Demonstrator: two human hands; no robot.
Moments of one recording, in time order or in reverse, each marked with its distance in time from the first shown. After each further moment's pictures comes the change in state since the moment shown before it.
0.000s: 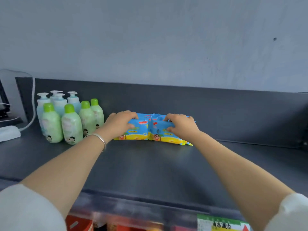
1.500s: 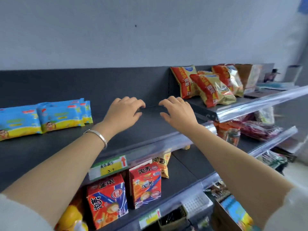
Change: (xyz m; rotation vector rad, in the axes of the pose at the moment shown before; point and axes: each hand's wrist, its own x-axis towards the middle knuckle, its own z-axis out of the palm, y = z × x) left_hand -0.065 0.309 0.012 -0.223 0.239 0.728; right_hand -0.285 0.123 -0.122 -0.371 0.233 0.413
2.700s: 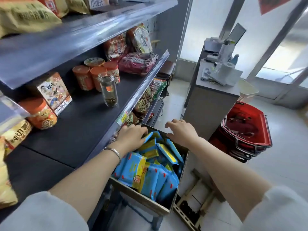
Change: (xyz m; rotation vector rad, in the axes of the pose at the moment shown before) left_hand 0.064 0.428 0.334 -0.375 -0.782 0.599; right_hand -0.336 0.359 0.066 -0.151 -0.706 0.845
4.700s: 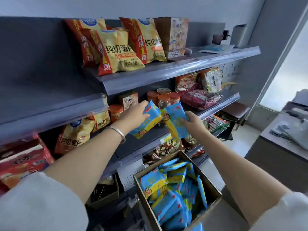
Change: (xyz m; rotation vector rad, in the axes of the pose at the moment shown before) left_hand -0.091 0.001 -0.145 -0.236 0.458 -0.690; right_hand 0.052 -0.043 -0.101 0.921 0.081 -0.298
